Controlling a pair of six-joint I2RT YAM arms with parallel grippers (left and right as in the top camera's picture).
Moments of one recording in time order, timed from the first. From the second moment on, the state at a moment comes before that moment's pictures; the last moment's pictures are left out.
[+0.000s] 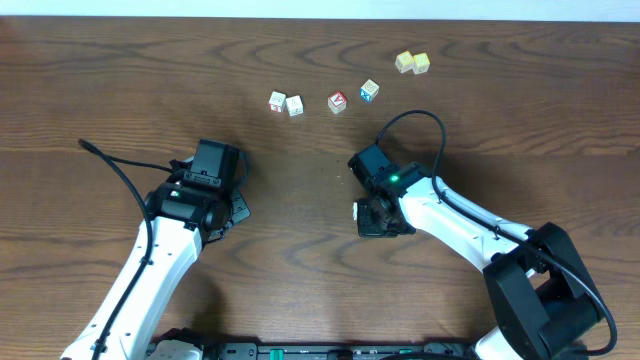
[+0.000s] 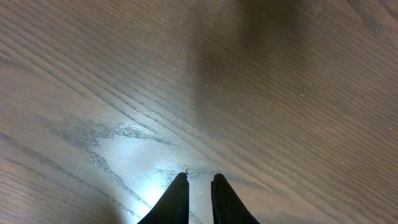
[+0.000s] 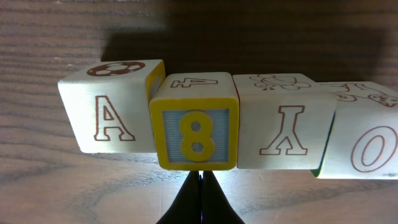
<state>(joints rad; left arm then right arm) -0.25 1.27 0.89 -0.90 -0.13 -0.73 0.61 1.75 1.03 -0.79 -0.03 0.62</state>
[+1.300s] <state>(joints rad) -0.25 1.27 0.89 -0.90 -0.13 -0.73 0.61 1.75 1.03 -0.75 -0.03 0.62</state>
